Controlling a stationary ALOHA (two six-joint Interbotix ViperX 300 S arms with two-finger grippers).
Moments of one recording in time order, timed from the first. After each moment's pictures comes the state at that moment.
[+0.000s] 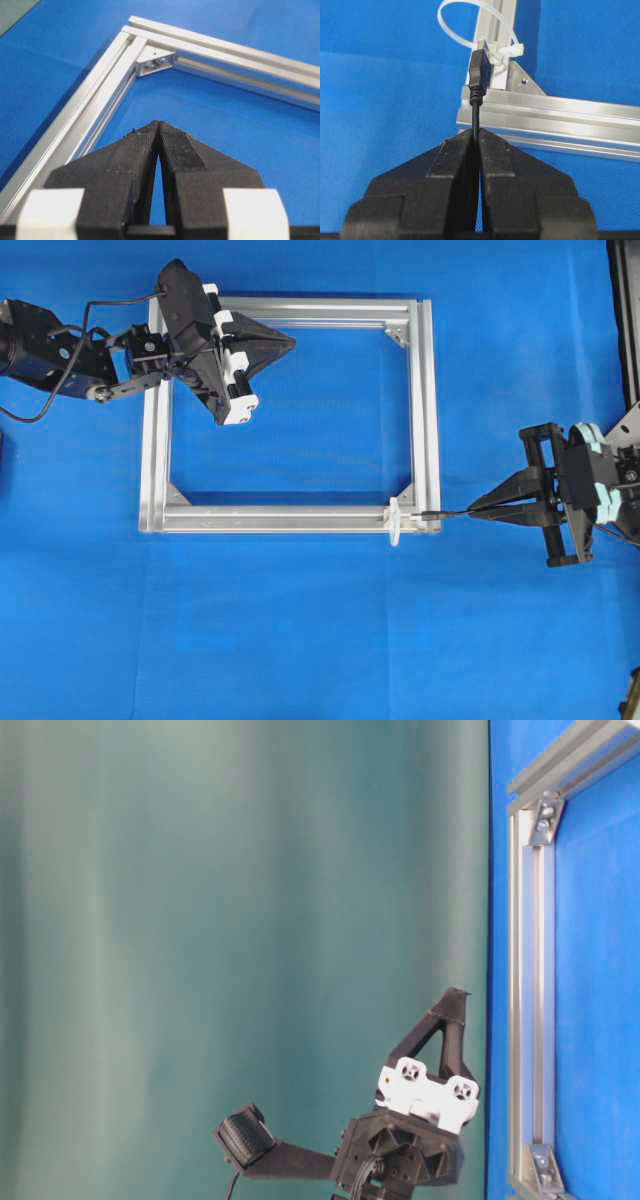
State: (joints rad) left arm 0.27 0.15 0.83 -0.09 -0.73 0.00; right arm 0.23 -0.43 1.40 0.16 -0.51 0.07
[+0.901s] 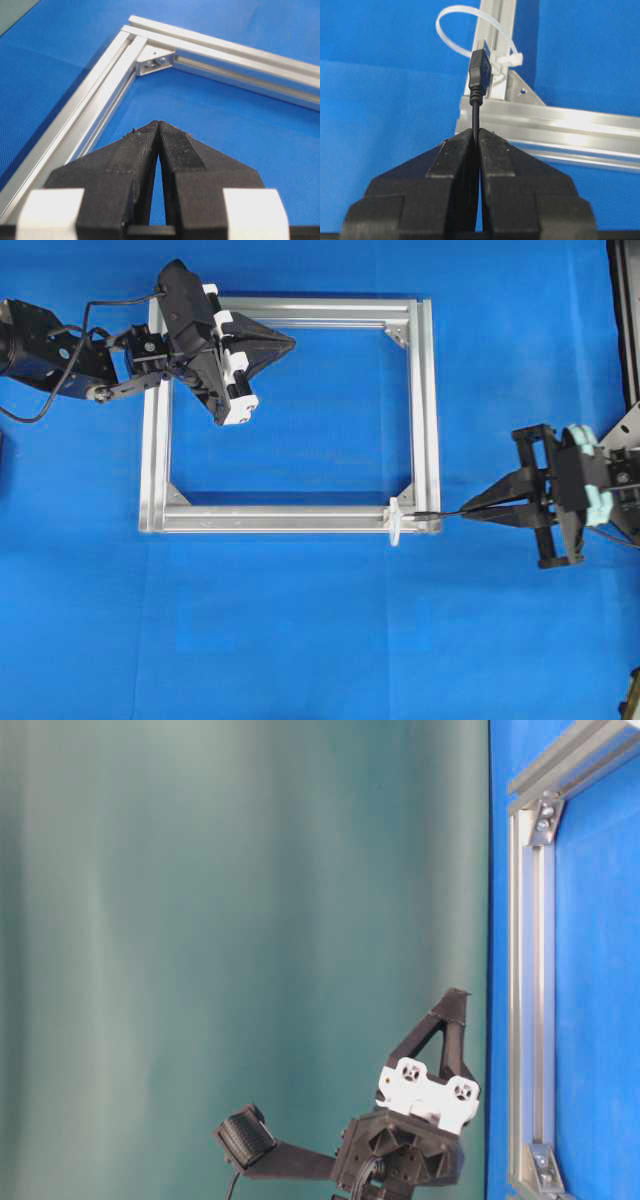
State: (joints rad) left arm 0.27 0.15 0.83 -0.09 -0.73 0.00; right arm 0.23 -0.35 1.37 0.16 -0.56 0.07
